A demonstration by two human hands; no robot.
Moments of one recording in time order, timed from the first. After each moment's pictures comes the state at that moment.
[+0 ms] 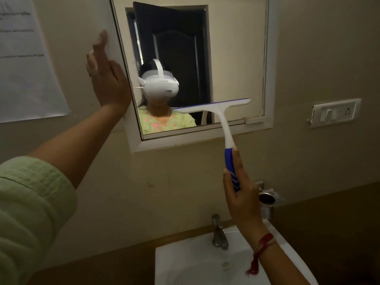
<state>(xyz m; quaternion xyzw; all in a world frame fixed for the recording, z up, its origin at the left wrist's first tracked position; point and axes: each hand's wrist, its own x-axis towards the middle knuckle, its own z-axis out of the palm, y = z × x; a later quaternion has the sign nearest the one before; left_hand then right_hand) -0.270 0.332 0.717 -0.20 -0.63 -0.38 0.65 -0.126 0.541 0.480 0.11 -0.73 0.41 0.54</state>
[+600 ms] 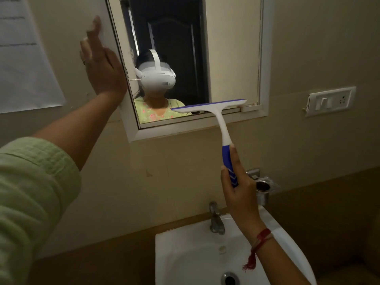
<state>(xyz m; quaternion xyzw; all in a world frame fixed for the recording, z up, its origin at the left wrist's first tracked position) -0.269 0.332 0.720 -0.18 -0.63 -0.37 0.66 -0.106 0.537 0.467 0.09 -0.74 0.43 0.51</state>
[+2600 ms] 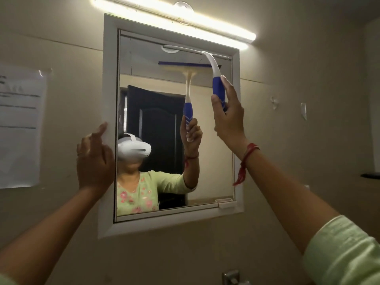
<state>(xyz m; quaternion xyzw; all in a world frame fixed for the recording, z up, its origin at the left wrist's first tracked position) -0.267 0.327 0.722 -0.21 -0.63 -0.36 0.65 -0.165 0.589 0.822 0.20 -0.62 0.33 0.68</state>
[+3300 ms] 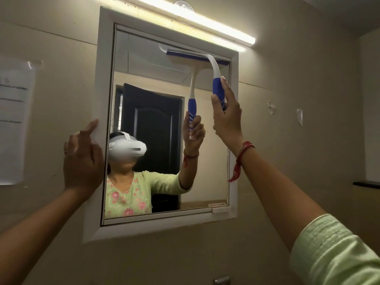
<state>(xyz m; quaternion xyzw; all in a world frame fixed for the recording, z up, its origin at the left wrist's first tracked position) -0.268 0.327 0.722 -0.21 -0.64 -0.38 0.64 -0.184 0.605 0.836 0.18 -0.62 0.34 0.68</state>
